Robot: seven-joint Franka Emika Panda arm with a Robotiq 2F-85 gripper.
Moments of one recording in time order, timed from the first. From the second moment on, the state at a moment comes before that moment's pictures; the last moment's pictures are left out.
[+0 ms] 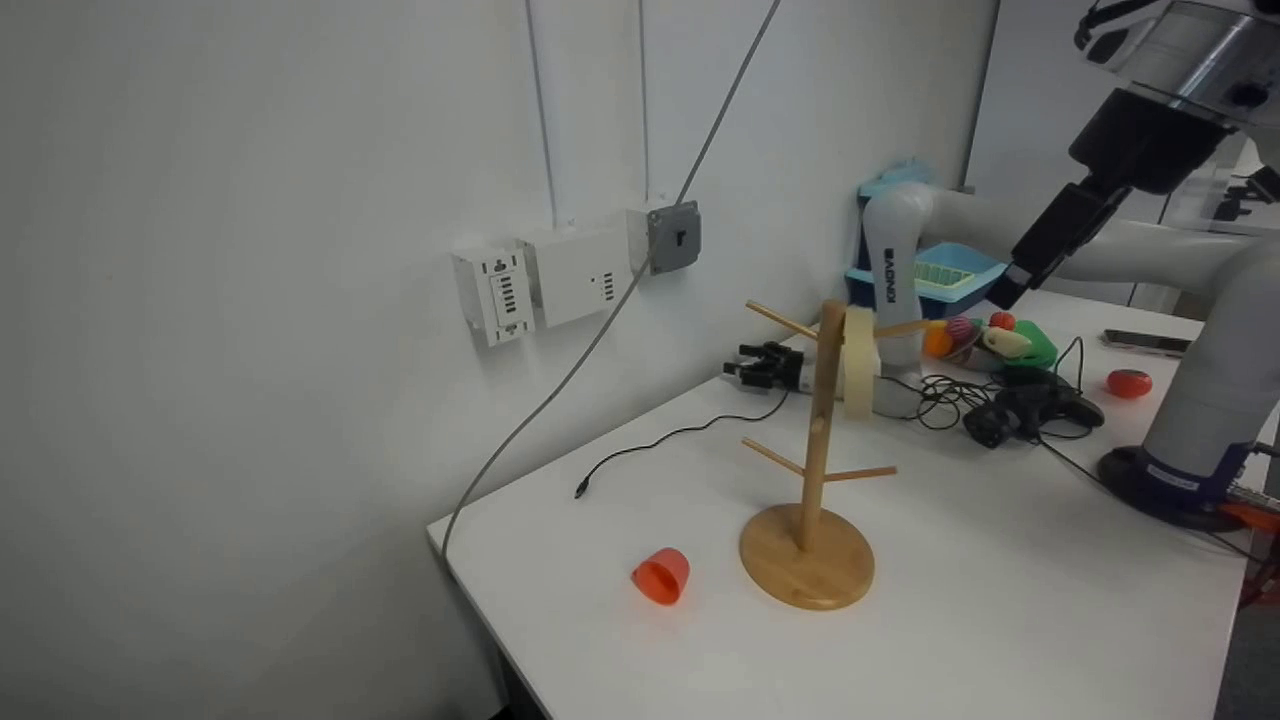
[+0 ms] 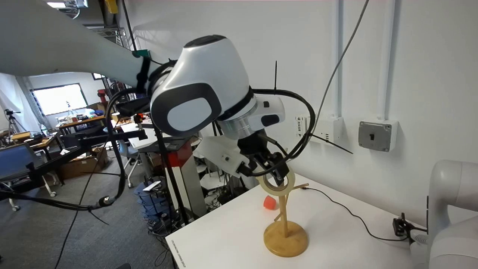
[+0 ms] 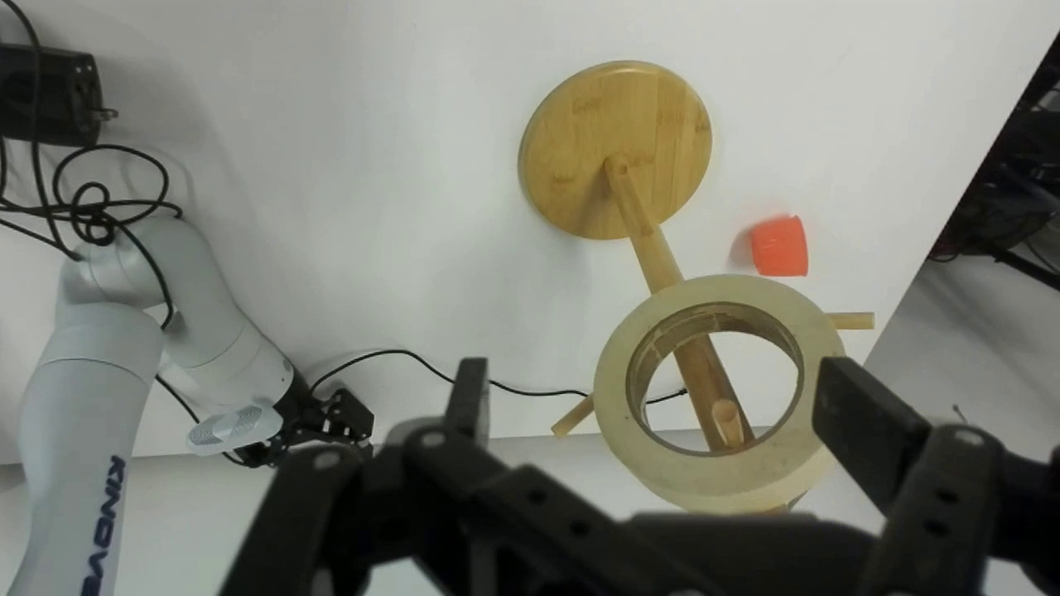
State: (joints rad) arm -0.07 -0.10 -0.07 -2.29 0.29 2.55 -0.40
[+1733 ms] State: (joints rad) arm -0.01 -0.20 -0.08 -2.40 0.32 2.62 -0.43
